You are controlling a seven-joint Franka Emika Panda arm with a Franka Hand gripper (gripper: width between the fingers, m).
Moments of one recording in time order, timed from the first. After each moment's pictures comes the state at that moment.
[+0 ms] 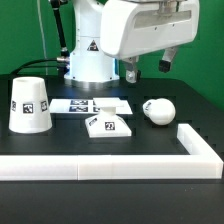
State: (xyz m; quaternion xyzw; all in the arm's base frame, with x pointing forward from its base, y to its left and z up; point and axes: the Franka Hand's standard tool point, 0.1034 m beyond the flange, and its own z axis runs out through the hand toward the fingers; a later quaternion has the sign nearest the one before) arm 0.579 0.062 0.137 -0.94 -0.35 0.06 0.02
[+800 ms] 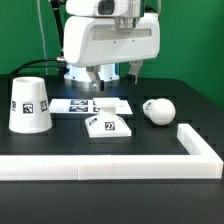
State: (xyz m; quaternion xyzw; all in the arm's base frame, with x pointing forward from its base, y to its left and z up) arm 0.530 0.011 0.106 -0.94 -0.33 0.00 0.00
